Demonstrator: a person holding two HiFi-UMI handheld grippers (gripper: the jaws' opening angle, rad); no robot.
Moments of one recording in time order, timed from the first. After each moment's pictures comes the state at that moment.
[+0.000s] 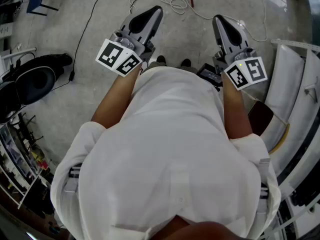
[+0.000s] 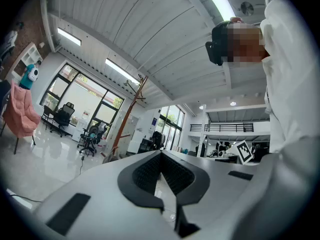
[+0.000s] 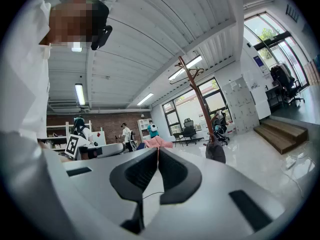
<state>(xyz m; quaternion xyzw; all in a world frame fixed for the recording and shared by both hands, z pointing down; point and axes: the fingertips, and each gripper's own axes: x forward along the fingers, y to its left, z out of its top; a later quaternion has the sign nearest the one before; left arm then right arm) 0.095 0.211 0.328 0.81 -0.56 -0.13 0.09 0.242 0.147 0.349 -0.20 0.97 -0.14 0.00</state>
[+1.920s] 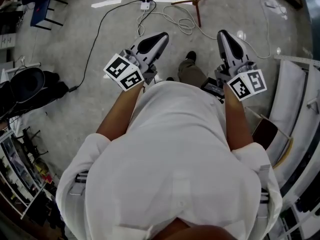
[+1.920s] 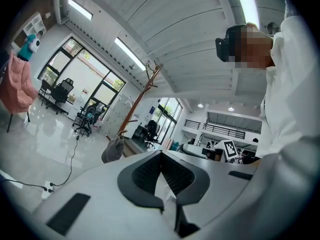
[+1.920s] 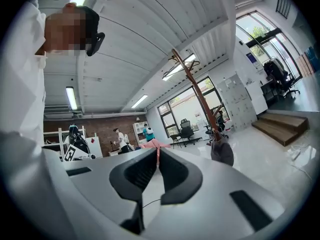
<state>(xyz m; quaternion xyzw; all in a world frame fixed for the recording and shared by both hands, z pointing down) -0.009 0.175 0.391 0.83 -0.51 -0.12 0.19 0.135 0.088 0.380 -0.22 0.96 -0.18 0.03</state>
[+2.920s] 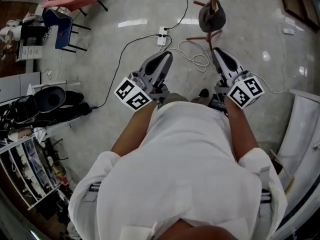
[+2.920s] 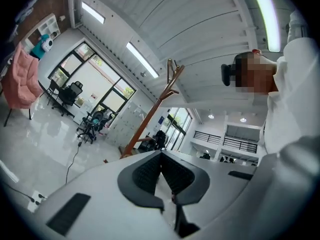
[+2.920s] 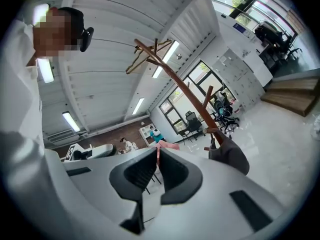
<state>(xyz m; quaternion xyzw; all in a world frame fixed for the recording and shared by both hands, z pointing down) -0.043 -0.080 0.326 0.79 -0.55 -0.17 0.19 0.077 -0.168 0.389 -0.15 0.94 -0.29 0.05</state>
